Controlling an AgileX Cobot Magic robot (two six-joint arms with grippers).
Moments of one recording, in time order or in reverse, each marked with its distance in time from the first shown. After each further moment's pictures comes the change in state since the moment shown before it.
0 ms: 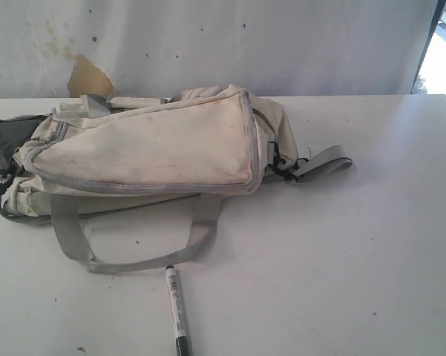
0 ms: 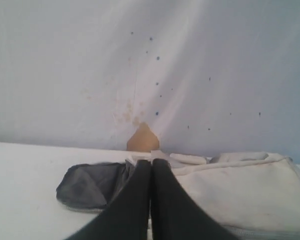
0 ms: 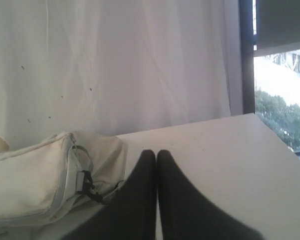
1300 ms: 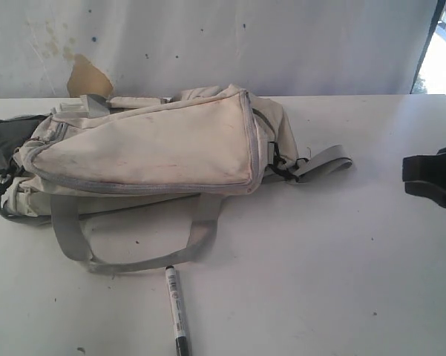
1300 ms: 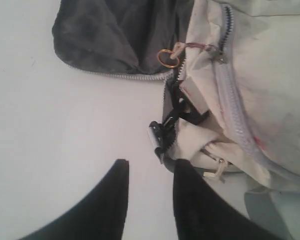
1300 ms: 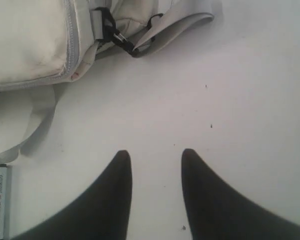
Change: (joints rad) left arm 0.103 1.359 -0.581 -0.013 0.182 0.064; right arm 0.000 0.914 -0.376 0.510 0.289 -0.462
